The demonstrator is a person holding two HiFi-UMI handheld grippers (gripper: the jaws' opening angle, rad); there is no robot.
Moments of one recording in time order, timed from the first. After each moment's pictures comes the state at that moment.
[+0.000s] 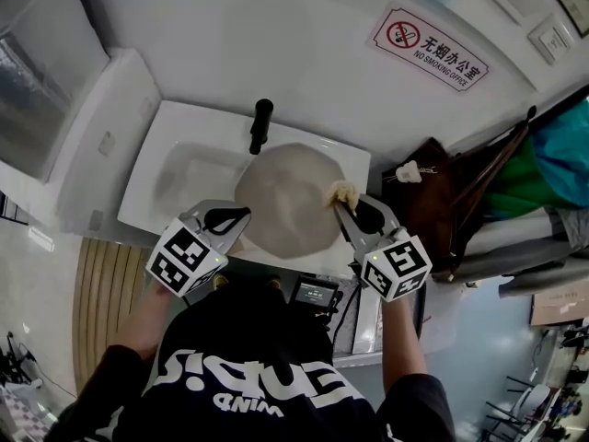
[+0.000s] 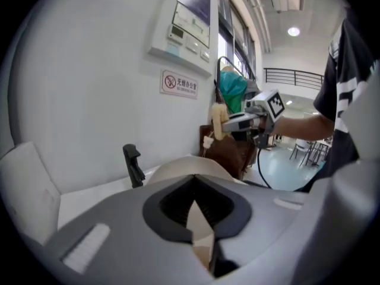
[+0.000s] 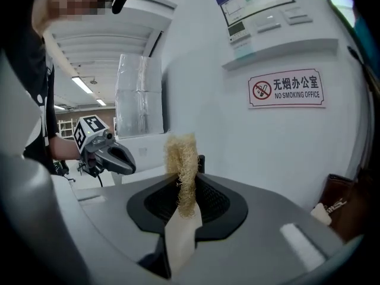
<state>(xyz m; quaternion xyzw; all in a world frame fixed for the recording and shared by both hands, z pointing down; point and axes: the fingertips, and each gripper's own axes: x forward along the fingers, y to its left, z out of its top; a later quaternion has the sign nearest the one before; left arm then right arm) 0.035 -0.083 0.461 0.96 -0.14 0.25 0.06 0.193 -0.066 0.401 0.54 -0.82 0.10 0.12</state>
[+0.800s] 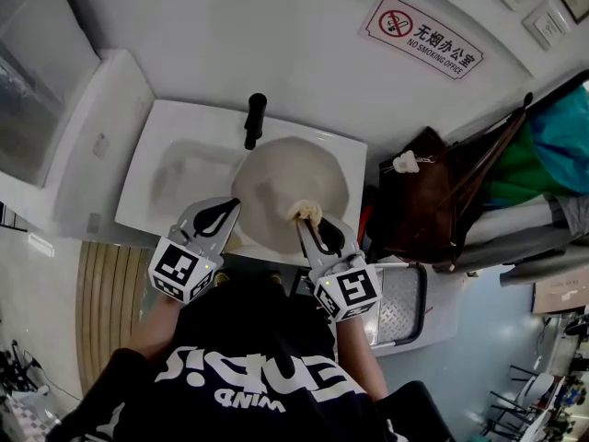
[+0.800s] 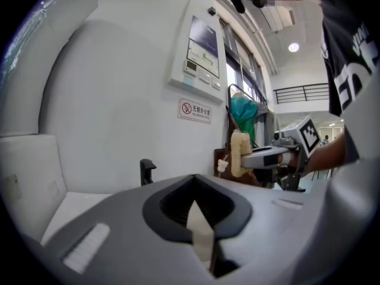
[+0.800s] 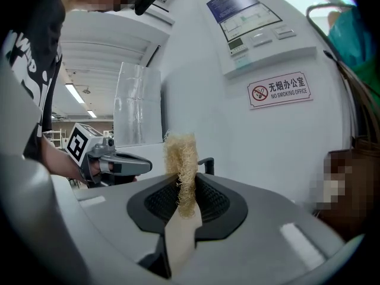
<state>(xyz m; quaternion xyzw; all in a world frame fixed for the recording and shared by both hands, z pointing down) 0.021 -0.096 0.453 0.97 -0.24 0.09 0.05 0.133 -0.042 0.430 0.59 -0.80 0.08 0.04</state>
